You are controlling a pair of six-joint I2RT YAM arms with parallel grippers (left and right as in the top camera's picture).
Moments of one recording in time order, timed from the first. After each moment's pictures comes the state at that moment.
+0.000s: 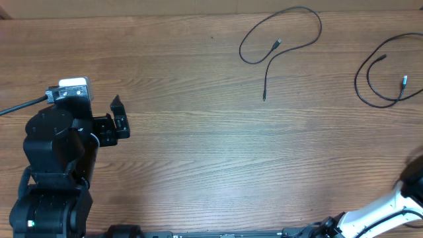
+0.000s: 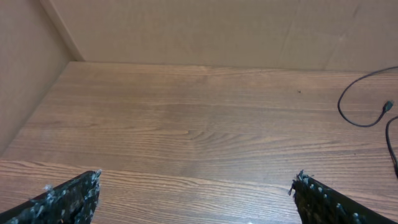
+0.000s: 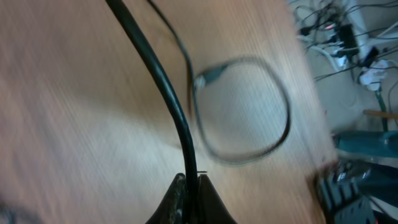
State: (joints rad) left arm -0.04 0.87 1.27 -0.89 -0.15 -0.05; right arm -0.81 2.02 2.02 -1.62 0.43 1.15
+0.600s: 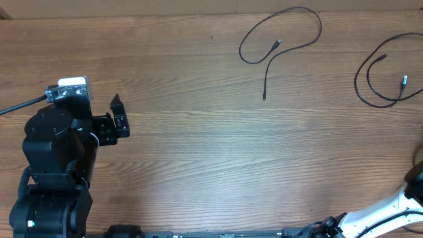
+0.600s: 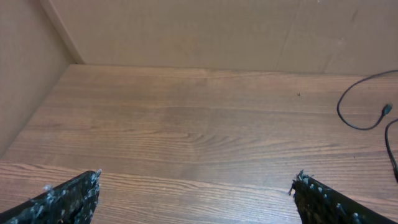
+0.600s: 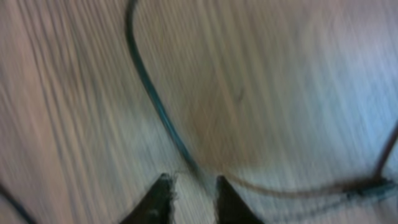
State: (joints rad) left arm -0.04 0.87 1.27 -0.87 -0.15 -0.05; right arm -0.85 2.03 1.53 -0.81 0.21 1.03
